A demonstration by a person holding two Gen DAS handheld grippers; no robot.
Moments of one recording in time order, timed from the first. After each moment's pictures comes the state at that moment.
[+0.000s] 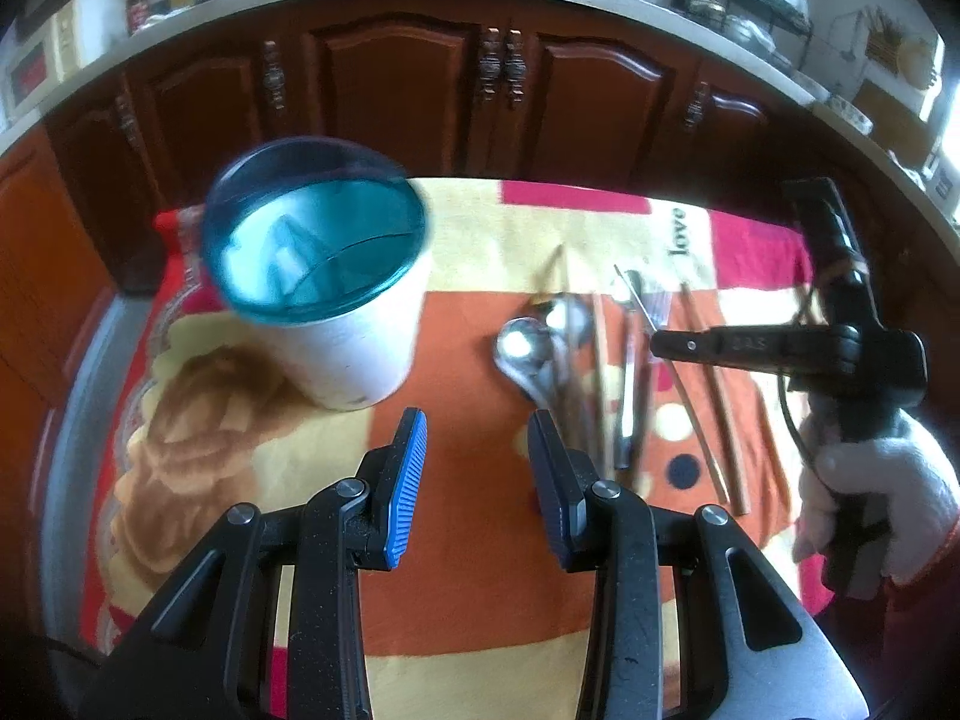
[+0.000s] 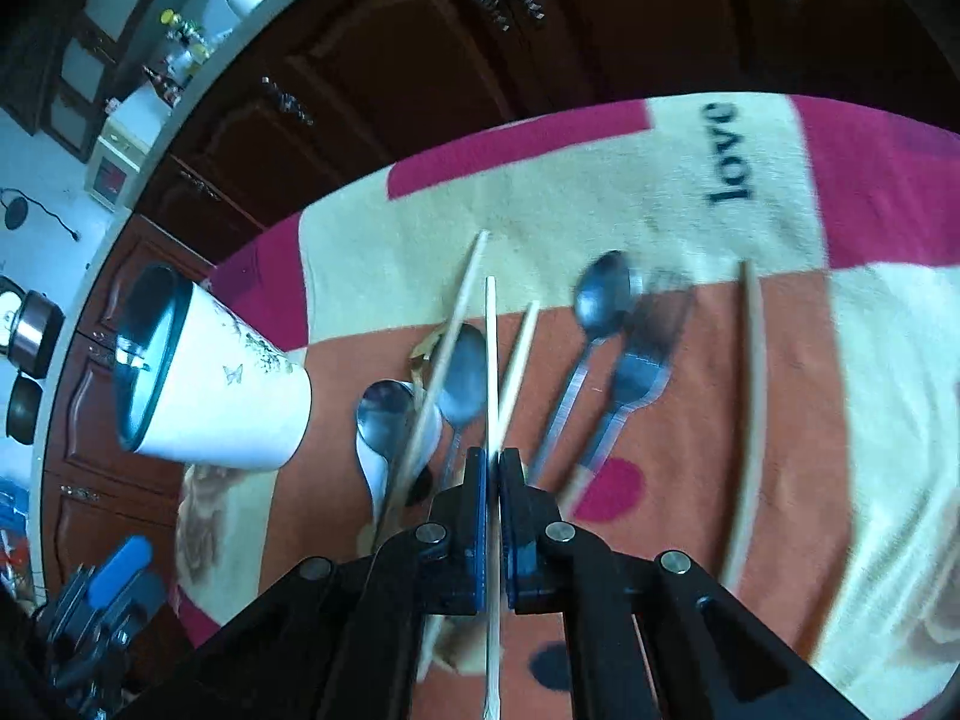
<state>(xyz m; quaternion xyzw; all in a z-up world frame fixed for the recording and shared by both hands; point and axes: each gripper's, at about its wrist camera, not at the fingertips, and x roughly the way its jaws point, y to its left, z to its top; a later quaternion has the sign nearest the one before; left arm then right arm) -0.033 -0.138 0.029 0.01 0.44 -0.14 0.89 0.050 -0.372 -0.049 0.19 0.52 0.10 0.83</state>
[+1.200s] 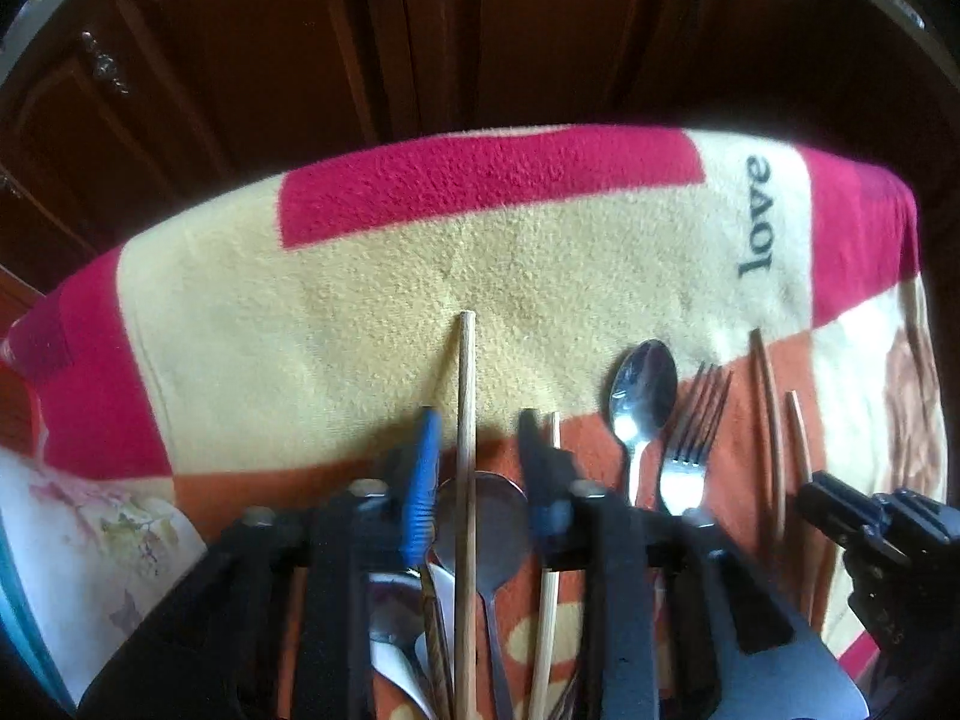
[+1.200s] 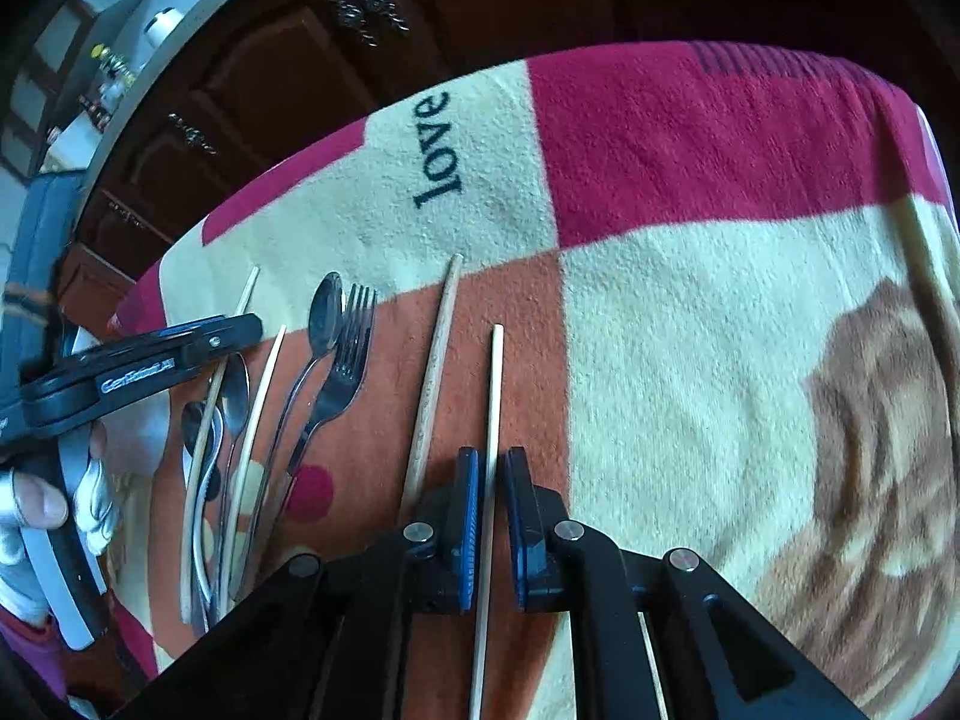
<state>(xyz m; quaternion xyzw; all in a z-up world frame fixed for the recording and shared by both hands) 0.151 -0.286 -0.056 0.10 0.57 -0.14 0.81 0.046 -0.462 -0.077 0.17 0.53 0.04 0.83</state>
